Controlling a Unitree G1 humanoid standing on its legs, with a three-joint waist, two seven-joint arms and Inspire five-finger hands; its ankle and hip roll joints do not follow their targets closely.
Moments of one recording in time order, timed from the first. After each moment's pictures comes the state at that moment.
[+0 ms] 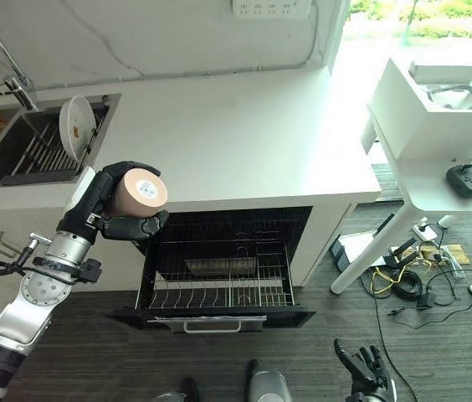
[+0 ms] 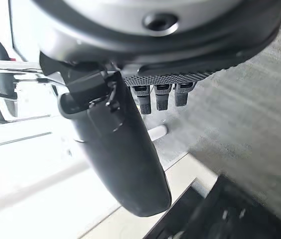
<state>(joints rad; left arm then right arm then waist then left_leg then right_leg) -0.20 0.73 -0.19 0.00 -0.07 -0.25 0.14 0.15 -0.23 -0.18 0.89 0.93 -0.38 0.09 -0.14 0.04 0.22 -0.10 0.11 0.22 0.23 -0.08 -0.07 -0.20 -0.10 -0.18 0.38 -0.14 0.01</state>
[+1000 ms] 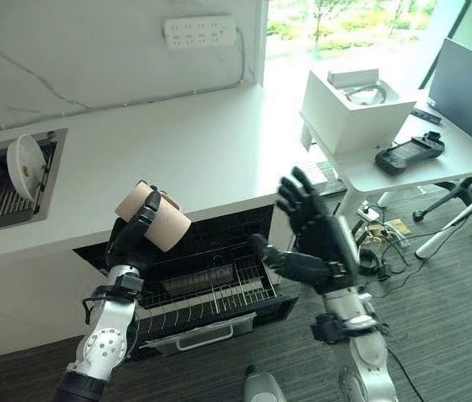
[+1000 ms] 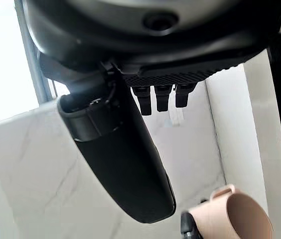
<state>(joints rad) -0.09 0.21 -0.20 0.01 -1.05 -0.21 0.11 0.10 -0.42 0.13 -0.20 0.58 -0.36 0.26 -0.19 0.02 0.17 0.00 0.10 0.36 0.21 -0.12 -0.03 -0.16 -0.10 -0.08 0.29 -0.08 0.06</state>
